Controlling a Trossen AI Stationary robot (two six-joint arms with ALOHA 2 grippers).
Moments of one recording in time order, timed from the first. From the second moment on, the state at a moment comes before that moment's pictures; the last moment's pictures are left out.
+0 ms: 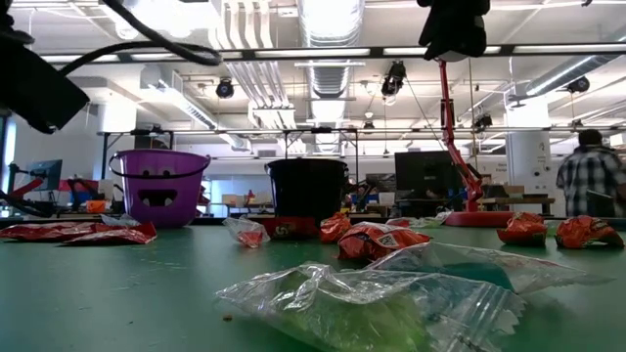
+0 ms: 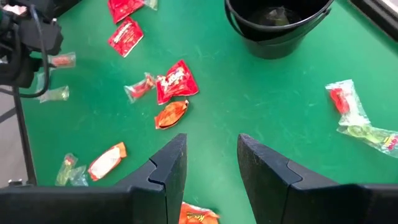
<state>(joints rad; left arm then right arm) -0.65 1.73 1.07 -0.91 0.23 -1.55 -0.19 1.22 1.30 -0.96 -0.08 0.39</state>
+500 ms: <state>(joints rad) -0.65 1.83 1.07 -0.89 0.26 -1.52 -0.19 1.21 1.30 -0.98 -0.09 0.38</state>
